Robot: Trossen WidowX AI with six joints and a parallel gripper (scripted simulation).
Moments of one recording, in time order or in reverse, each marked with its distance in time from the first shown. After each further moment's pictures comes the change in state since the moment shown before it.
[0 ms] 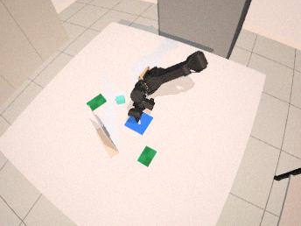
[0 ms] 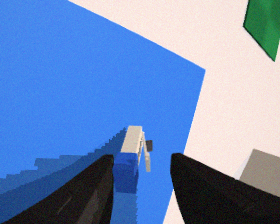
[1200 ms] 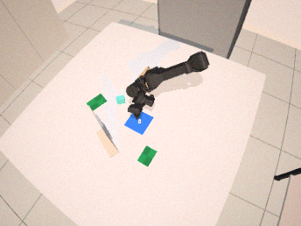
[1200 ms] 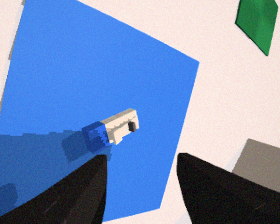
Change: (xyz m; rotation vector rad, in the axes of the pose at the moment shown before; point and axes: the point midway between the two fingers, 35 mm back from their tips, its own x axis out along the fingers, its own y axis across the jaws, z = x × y) arm -0.020 0.001 -0.004 0.005 0.008 0.012
